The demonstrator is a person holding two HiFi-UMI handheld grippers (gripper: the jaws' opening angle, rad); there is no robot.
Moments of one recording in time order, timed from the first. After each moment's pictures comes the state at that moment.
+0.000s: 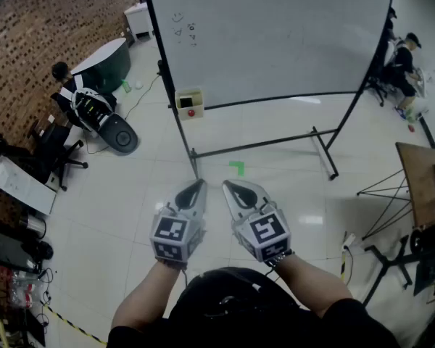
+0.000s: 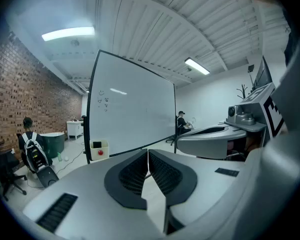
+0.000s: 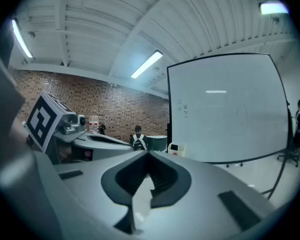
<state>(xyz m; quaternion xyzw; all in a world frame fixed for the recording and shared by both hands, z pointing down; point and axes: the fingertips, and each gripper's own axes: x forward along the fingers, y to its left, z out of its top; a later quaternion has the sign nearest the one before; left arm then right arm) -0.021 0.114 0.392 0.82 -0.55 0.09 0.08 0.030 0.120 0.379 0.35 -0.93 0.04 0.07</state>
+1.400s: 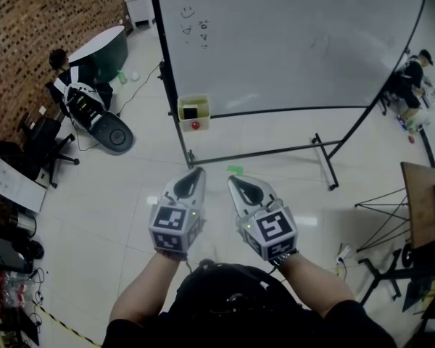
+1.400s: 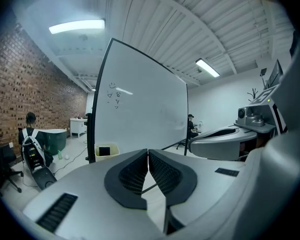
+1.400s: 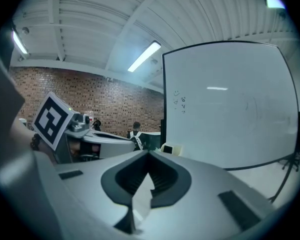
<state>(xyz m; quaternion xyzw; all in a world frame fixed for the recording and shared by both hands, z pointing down) -0.077 -0.023 0.402 0.81 -0.57 0.06 0.10 -0.008 -0.006 0.394 0.35 -0.93 0.04 0.10</state>
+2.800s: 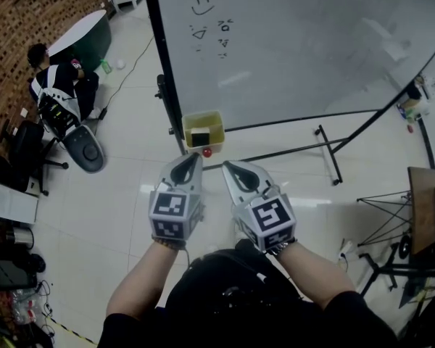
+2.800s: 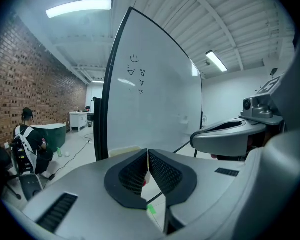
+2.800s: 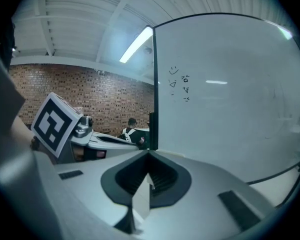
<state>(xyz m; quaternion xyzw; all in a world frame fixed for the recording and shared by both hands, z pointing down) -0.174 -0.215 0.444 0.81 -0.56 0.09 0.13 -0.114 -0.189 0.416 0.36 -0.92 0.06 0.12</state>
